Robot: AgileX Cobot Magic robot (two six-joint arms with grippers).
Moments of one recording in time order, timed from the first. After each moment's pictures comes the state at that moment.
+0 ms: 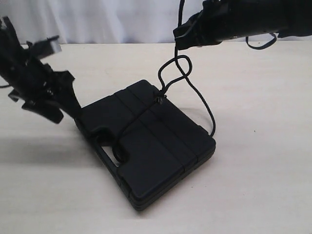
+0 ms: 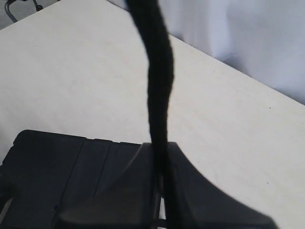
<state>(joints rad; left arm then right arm) 0.05 1.84 -1.20 -0.58 1.21 0.46 0.26 1.70 -1.26 1.06 0.51 -1.25</state>
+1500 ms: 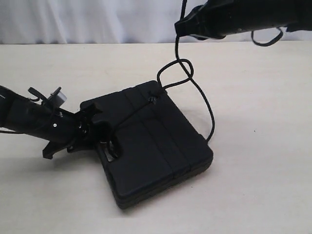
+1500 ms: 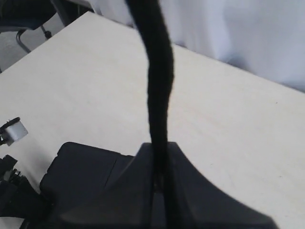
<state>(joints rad) -0.03 1.92 -0.75 -1.49 0.60 0.79 0.24 1.64 -1.26 1.06 0.54 -1.09</state>
